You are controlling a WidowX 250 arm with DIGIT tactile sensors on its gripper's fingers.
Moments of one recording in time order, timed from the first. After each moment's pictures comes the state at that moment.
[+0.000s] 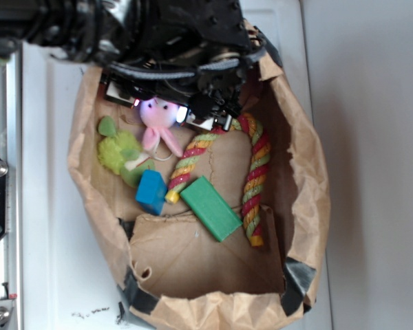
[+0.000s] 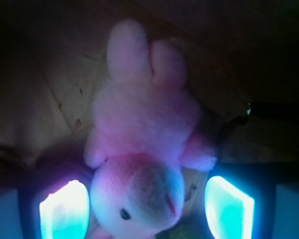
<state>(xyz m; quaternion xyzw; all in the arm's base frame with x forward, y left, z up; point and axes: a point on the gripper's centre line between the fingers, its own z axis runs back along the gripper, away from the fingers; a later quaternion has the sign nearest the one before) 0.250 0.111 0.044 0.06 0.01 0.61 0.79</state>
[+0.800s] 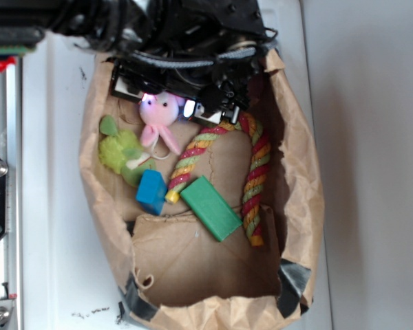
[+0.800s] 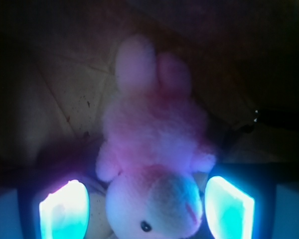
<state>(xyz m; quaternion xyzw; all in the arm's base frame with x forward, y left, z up) 0.258 0.115 0.044 0.07 0.02 0.62 0.78</state>
